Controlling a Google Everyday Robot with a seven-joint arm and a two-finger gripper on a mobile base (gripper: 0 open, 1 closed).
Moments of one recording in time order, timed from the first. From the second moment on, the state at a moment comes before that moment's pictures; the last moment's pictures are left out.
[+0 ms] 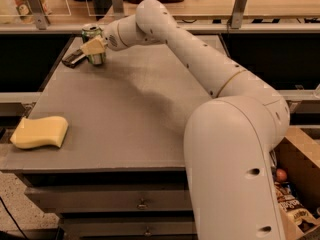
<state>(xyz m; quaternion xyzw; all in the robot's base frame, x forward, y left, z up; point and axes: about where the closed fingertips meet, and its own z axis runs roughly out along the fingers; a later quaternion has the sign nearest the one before) 0.806 0.207 0.873 -0.46 0.70 0.31 0.46</state>
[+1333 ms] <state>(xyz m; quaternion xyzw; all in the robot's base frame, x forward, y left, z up) 0.809 0.232 0.871 -0.47 0.70 0.28 0.46</state>
